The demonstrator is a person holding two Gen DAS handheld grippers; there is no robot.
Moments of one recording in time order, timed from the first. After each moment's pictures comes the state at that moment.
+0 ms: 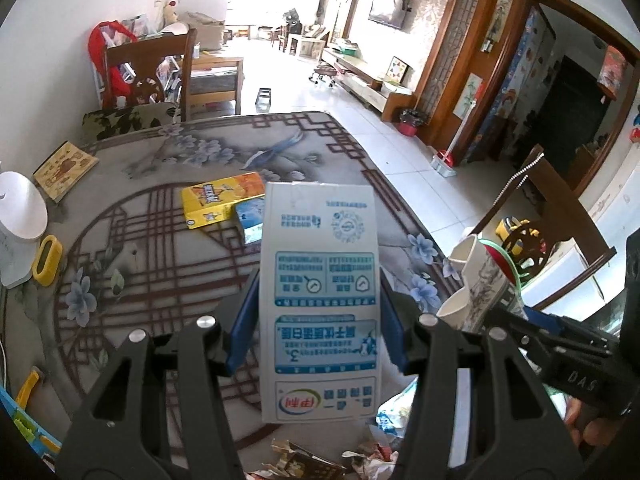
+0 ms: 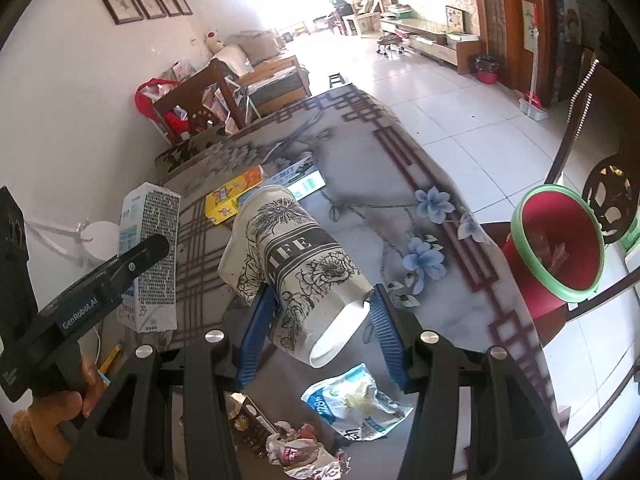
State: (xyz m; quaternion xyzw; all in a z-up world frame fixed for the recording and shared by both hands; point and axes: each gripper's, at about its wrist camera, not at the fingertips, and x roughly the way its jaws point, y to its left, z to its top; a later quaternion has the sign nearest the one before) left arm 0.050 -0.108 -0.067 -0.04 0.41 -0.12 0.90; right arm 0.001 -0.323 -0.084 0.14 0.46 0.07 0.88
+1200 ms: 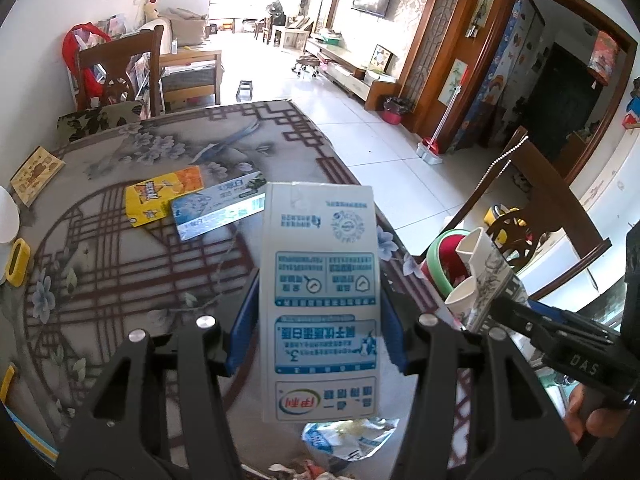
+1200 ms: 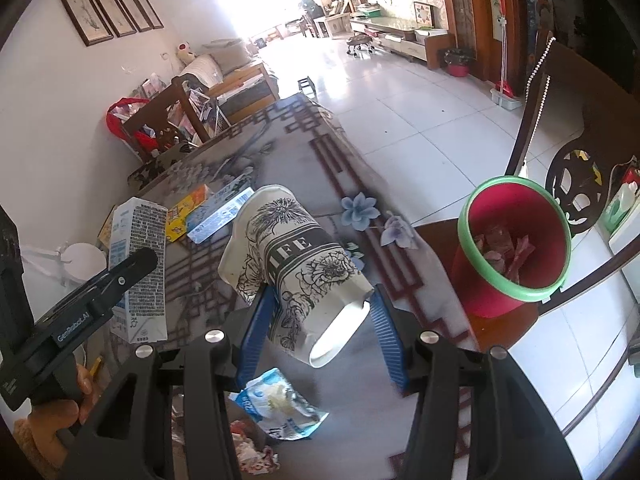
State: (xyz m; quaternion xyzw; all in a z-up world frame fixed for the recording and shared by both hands) left arm 0.060 -0.188 -0.081 -0.04 0.42 -0.14 0.89; right arm 0.003 -0.412 -0.090 0.15 0.46 0.04 0.87
